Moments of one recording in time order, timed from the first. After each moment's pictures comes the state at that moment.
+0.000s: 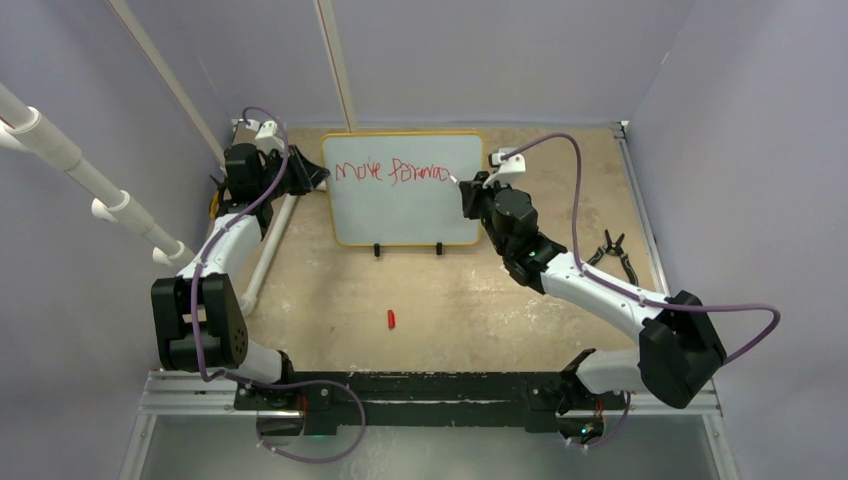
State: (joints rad) left arm 0.09 1.47 0.98 0.15 0.58 -0.34; right arm 0.67 1.32 0.84 0.39 0.40 0.29
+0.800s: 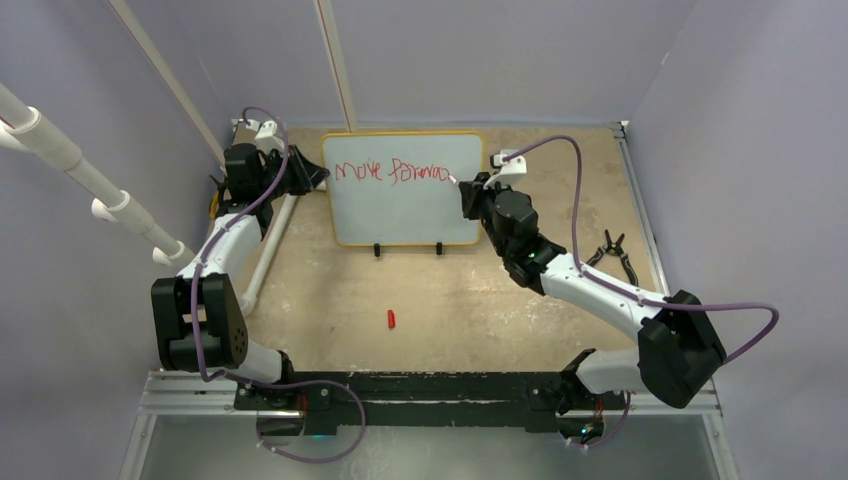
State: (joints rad) left arm 0.09 1.47 0.98 0.15 0.58 -0.34; right arm 0.67 1.32 0.82 0.42 0.40 0.32
